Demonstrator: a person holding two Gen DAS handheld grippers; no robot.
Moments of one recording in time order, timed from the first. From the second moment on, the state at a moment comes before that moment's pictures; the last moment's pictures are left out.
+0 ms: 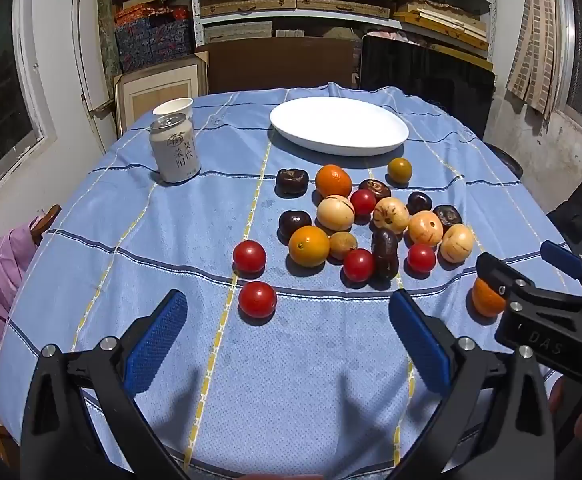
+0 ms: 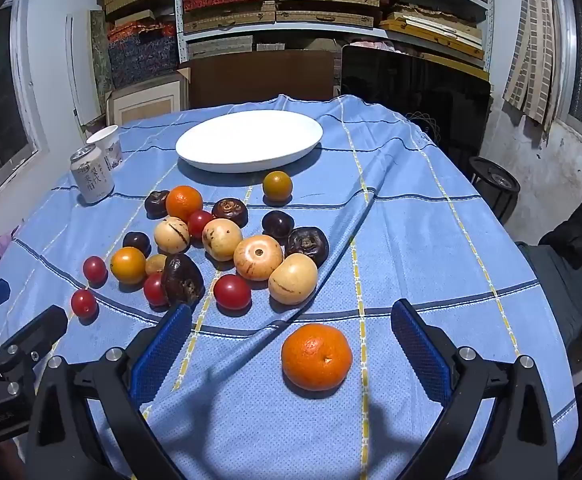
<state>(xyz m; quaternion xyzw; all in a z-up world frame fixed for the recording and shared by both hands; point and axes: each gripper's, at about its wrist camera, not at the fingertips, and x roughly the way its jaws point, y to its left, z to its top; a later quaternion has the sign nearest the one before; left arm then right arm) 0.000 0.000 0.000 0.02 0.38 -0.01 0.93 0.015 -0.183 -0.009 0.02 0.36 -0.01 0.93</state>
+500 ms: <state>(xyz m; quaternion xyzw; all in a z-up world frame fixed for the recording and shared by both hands) -0.004 -0.003 0.002 0.02 0.38 -0.01 0.92 0.012 -0.178 -0.007 0.01 0.37 0.00 0.93</state>
